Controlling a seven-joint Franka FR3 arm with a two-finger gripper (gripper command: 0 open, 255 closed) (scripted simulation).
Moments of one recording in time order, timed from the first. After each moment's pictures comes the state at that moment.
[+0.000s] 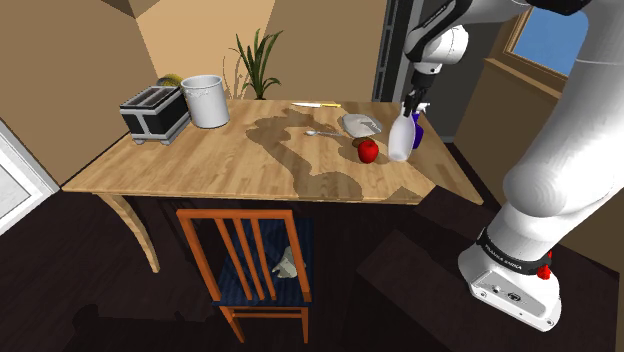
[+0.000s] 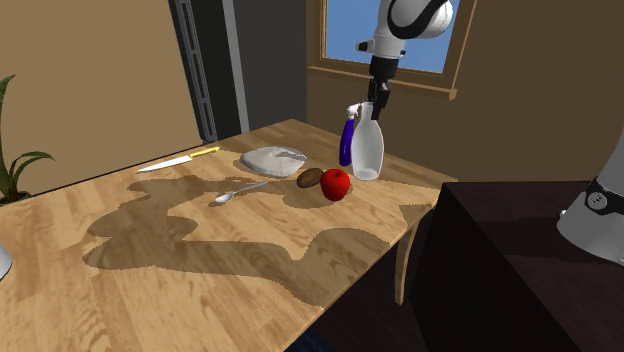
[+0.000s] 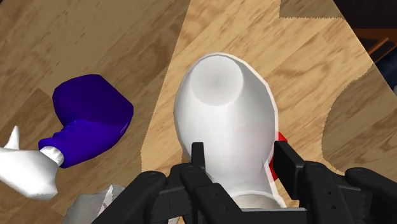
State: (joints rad) arm -0.37 0.18 -0.31 -2.09 0.17 2.33 -0.81
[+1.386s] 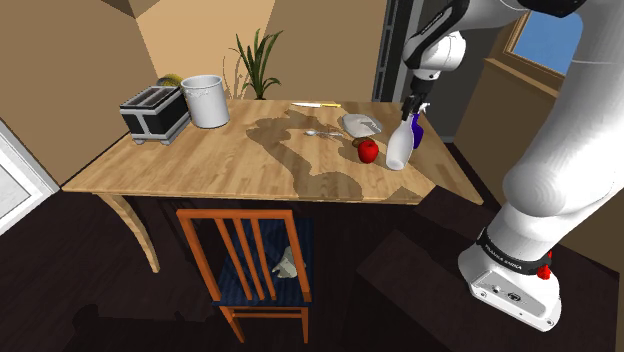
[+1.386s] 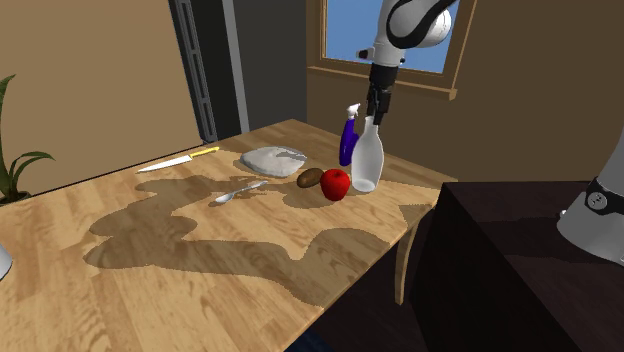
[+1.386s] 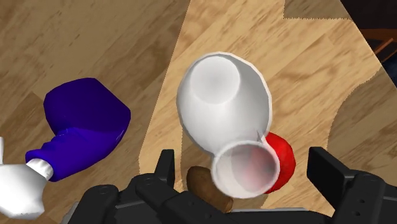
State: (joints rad) arm -0.37 0.21 -0.31 -2.11 0.19 2.38 -0.83
